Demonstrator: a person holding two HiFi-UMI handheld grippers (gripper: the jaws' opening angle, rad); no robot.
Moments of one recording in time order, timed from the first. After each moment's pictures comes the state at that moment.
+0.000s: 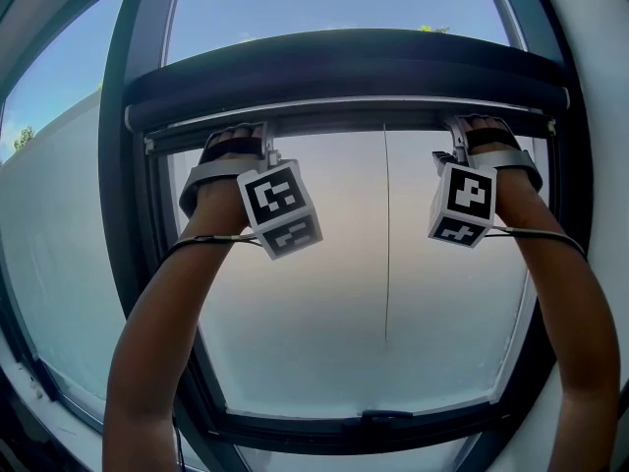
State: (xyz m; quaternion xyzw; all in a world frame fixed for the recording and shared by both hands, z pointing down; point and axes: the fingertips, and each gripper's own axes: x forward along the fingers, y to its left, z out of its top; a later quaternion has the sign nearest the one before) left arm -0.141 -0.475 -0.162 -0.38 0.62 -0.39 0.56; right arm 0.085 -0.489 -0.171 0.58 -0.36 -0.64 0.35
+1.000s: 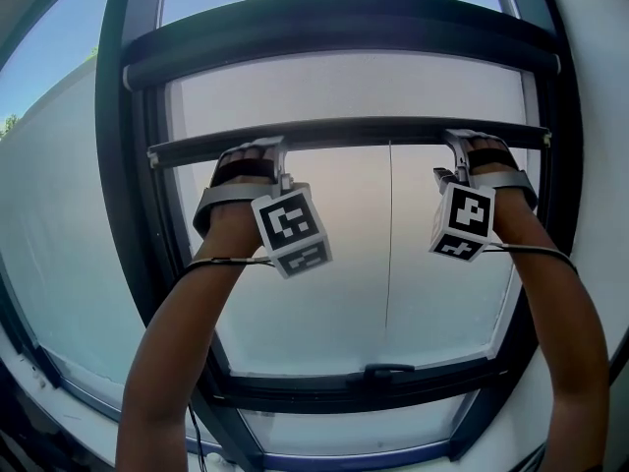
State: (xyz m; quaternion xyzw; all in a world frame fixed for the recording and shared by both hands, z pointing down) left arm -0.136 -0.476 -0.049 -0.43 0.58 -0.42 0.54; right arm 0.089 -0.489 -0.058 0.56 -0.41 -0.60 0.40
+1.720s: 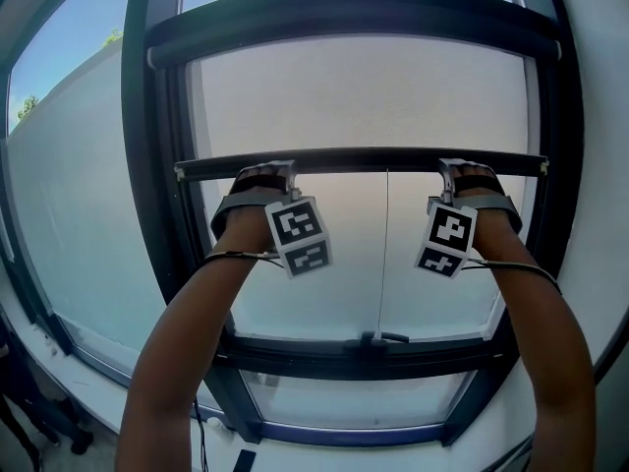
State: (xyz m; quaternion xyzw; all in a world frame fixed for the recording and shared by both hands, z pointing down) left arm -0.137 -0.468 0.054 -0.48 0.55 -0.51 0.46; right arm 0.088 -0.480 0.041 0.51 -0.47 -0.56 0.46
